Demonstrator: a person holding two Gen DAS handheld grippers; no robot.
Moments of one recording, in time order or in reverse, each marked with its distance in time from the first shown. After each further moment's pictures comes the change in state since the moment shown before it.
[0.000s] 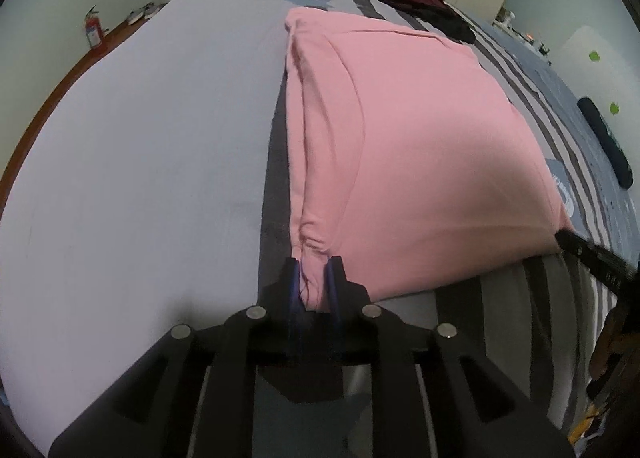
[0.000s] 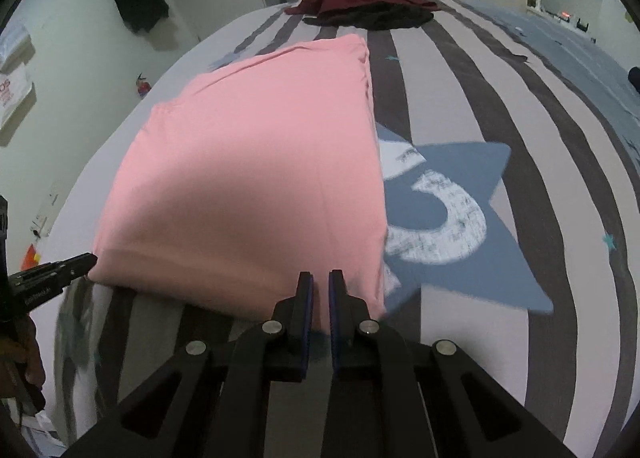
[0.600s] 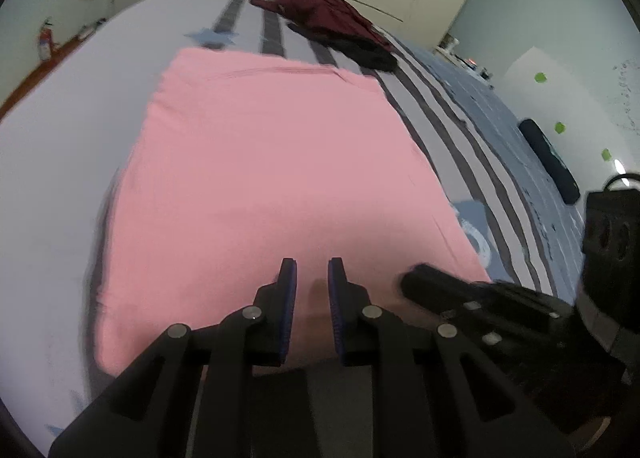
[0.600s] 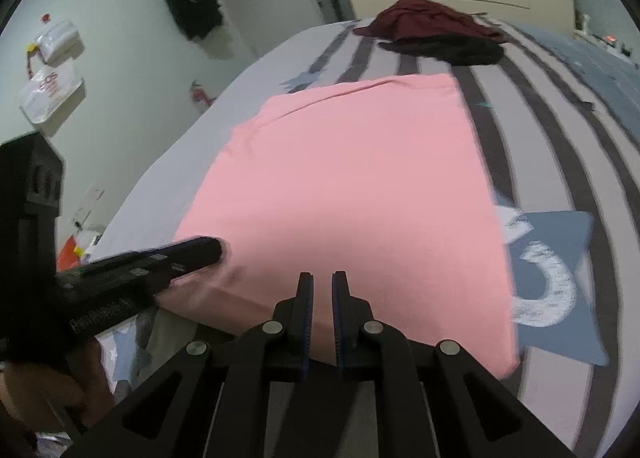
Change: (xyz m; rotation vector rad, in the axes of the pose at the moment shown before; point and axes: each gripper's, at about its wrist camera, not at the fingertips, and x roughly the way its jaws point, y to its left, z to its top) left arm 0.013 -0.088 0.030 0.026 -0.090 -0.244; right arm 0.010 0.062 0.033 -0.080 -0.044 0.193
